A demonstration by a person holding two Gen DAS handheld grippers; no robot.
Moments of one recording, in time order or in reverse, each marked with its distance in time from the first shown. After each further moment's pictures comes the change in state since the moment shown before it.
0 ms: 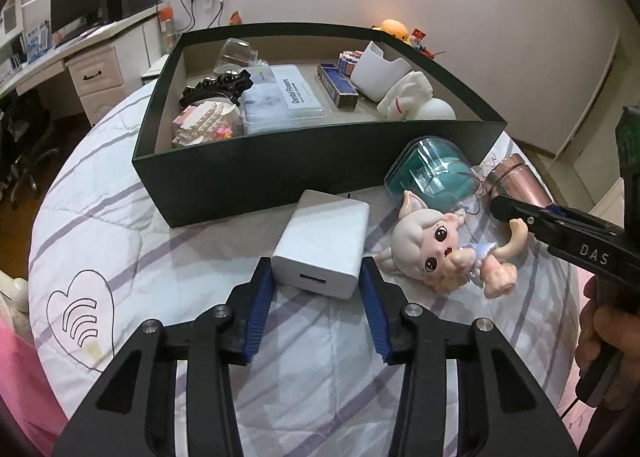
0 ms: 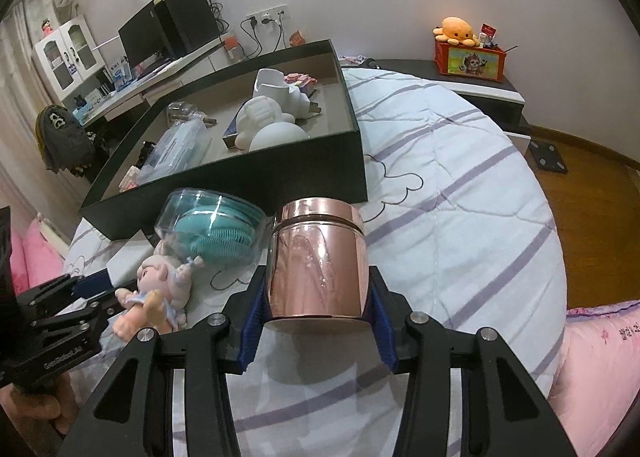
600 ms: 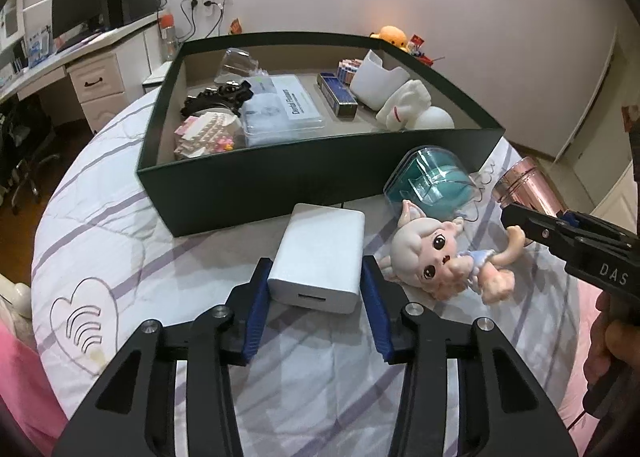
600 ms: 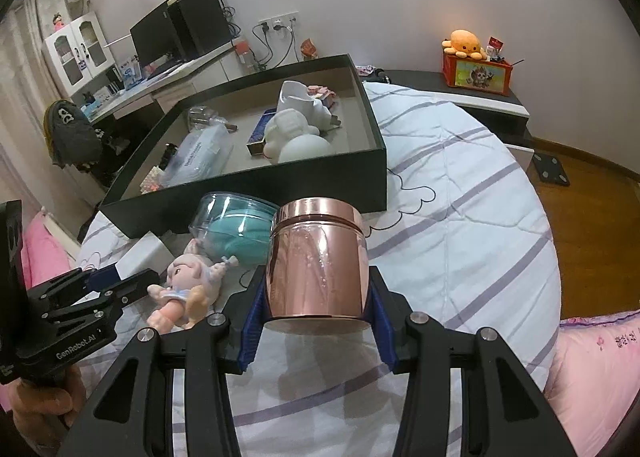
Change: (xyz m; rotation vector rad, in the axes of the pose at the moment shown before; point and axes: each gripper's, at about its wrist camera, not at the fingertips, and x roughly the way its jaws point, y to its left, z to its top) left arm -0.005 0.001 0.001 0.000 -0.034 0.003; right arm -0.016 0.014 0.002 -0.034 -0.029 0.010
